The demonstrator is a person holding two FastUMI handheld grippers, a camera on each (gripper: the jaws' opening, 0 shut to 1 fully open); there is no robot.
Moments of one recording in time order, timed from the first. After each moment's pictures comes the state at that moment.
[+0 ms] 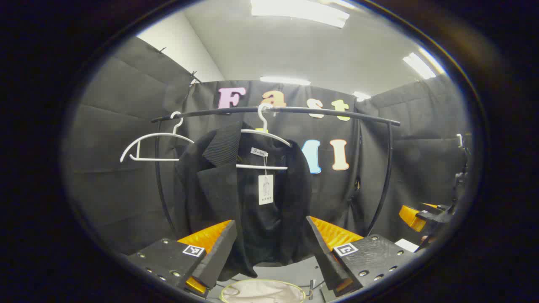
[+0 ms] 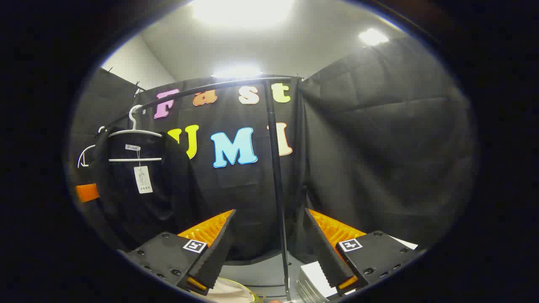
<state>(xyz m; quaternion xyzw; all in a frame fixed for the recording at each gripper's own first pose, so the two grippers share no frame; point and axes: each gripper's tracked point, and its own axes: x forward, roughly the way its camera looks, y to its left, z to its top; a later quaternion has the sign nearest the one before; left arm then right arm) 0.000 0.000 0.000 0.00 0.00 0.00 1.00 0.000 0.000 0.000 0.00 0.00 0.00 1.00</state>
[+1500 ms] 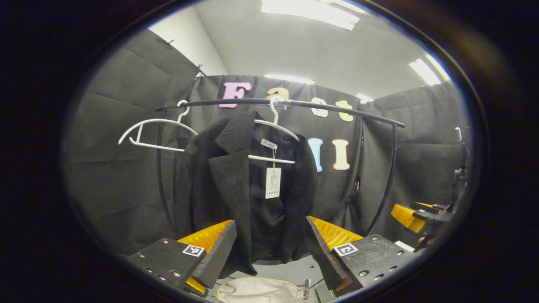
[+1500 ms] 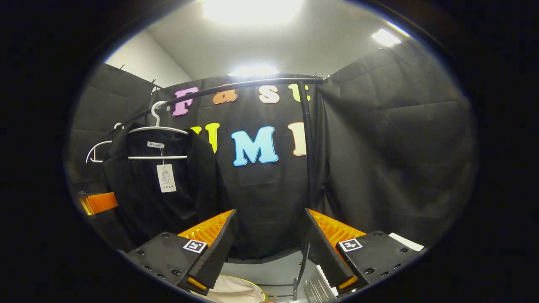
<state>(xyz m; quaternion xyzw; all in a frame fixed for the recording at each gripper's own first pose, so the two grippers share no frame) 0.005 0.021 -0.027 -0.04 0.01 0.00 1.00 -0.003 0.058 0.001 -0.02 0.00 0.06 1.00</state>
